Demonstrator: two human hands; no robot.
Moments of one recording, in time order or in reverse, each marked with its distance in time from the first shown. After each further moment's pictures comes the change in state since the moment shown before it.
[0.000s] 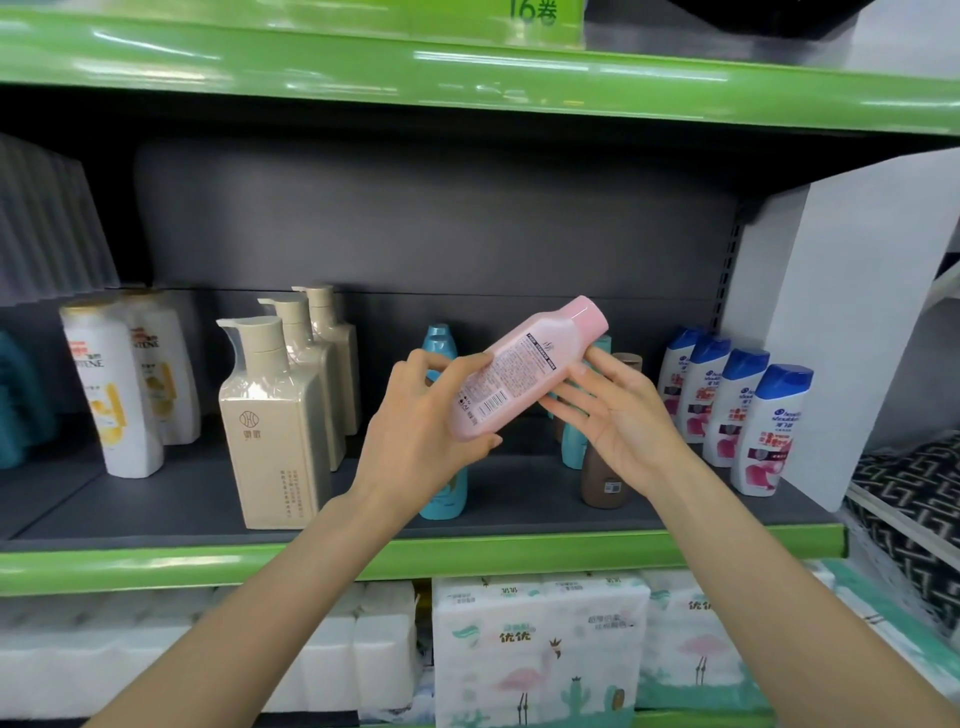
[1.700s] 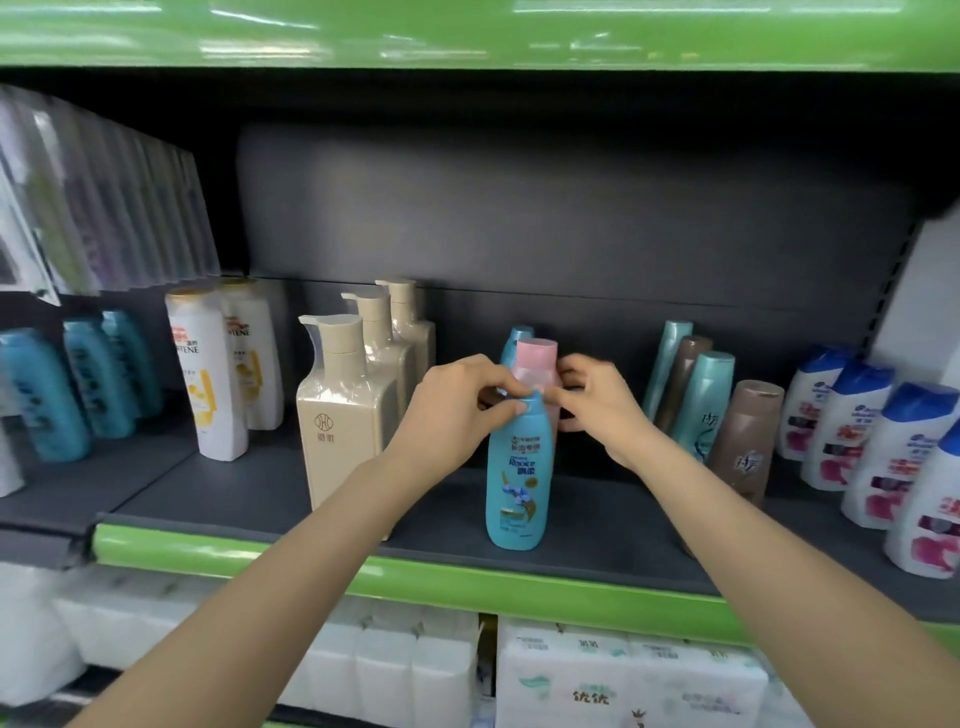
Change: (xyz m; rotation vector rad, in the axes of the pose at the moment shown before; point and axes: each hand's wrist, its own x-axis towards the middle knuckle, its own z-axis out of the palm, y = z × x) left_hand 0.040 -0.057 -0.007 -0.073 -0.135 -0.128; right_hand 0.110 0.076 0.032 -0.760 -0.068 0.021
